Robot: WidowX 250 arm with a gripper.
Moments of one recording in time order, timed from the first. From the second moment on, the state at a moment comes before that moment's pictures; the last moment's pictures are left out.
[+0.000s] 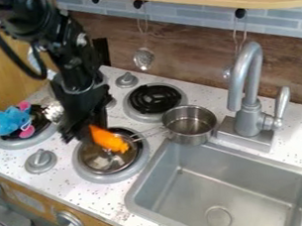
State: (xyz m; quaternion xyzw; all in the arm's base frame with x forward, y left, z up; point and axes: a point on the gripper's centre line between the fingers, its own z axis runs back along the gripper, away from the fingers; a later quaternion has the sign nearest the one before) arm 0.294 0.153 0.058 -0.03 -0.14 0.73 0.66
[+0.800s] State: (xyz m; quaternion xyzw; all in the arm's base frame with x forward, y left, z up) arm 0.376 0.196 0.032 -0.03 -0.13 0.77 0.62
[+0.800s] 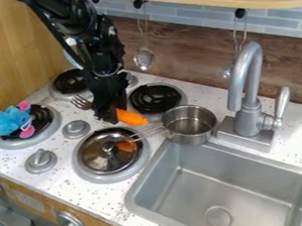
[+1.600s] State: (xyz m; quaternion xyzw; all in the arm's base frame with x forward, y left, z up) arm 0.413 0.227 0.005 -0.01 -0.13 0.78 0.61
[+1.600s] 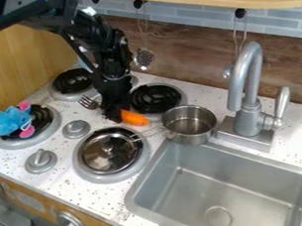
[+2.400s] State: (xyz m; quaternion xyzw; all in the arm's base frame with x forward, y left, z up) arm 0.406 0.243 -0.003 0.03 -0.12 0.79 0.60
